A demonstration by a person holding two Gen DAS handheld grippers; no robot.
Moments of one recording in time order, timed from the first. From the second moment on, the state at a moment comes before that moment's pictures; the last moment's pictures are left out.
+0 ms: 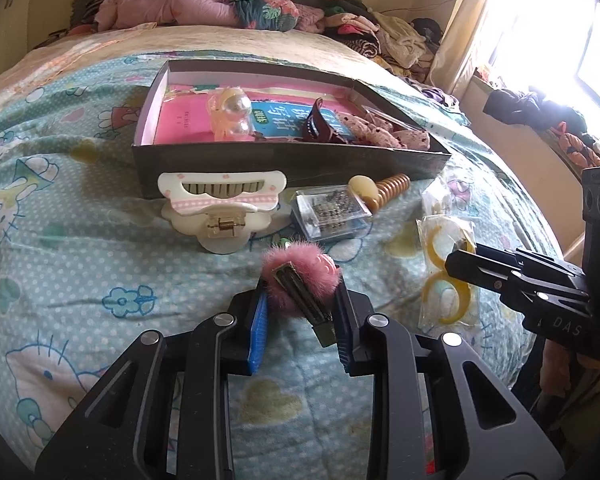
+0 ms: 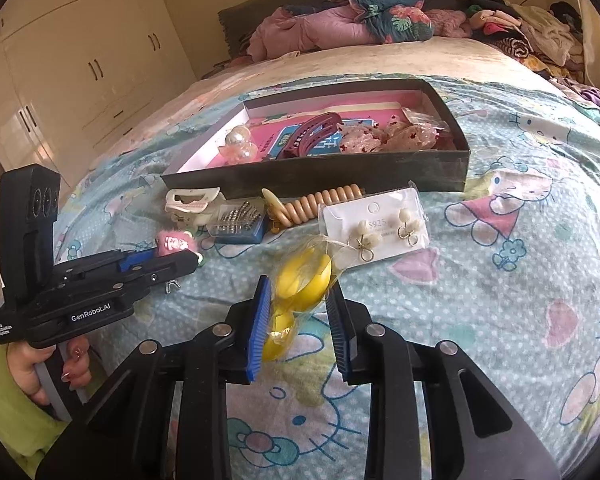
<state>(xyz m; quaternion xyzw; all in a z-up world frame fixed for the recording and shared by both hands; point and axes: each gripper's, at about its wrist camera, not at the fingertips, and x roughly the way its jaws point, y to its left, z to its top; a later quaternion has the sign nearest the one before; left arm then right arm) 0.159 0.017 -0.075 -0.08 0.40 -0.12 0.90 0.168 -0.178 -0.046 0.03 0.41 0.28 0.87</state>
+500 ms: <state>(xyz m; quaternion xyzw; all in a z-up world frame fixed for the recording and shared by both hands) 0.167 -0.008 -0.042 -0.07 0.37 -0.14 0.92 0.170 -0.207 -0.021 0.04 0.38 0.25 0.89</state>
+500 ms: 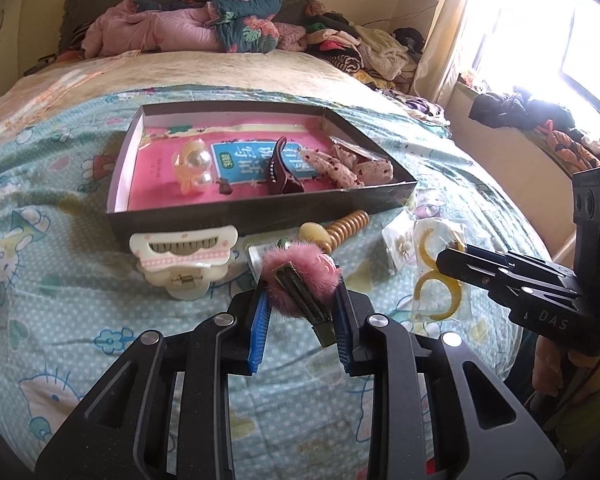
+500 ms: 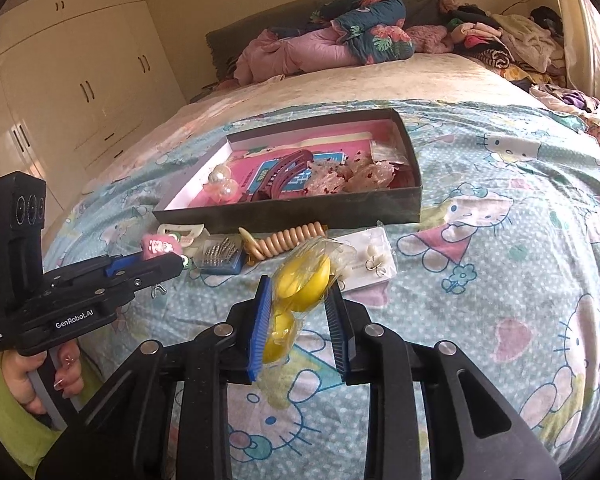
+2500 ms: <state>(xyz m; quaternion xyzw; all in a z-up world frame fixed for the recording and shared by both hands) 0.299 0.003 -0.033 -0.07 0.36 -0.09 0.93 0.334 -0.186 -0.002 0.01 0.36 0.20 0.91</state>
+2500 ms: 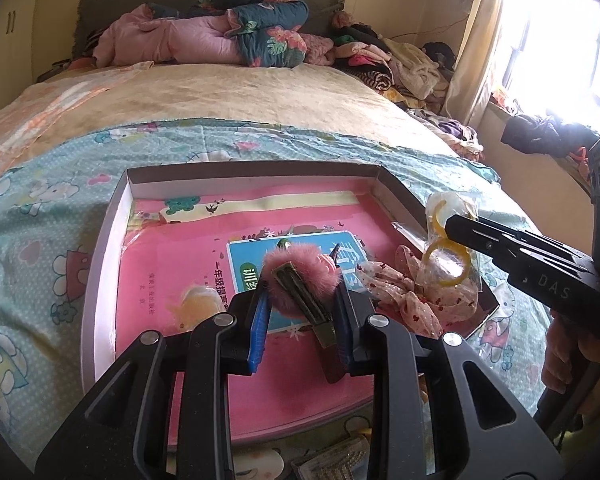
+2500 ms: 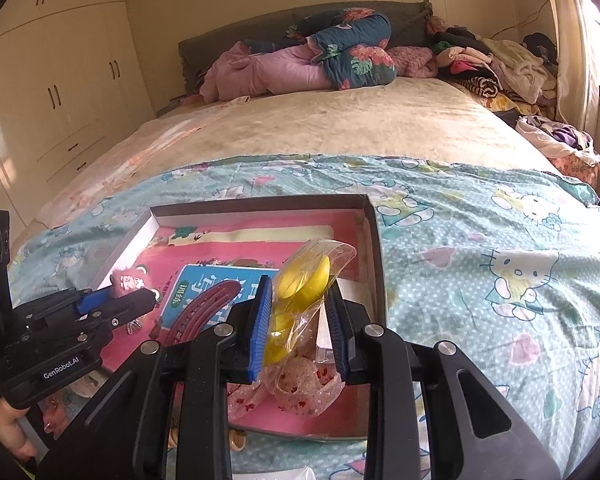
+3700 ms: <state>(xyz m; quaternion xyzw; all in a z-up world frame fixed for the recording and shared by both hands) 0.313 0.011 -0.041 -0.05 0.37 -0.06 0.92 0.327 -0.179 -0.018 0.01 0.37 0.21 0.90</state>
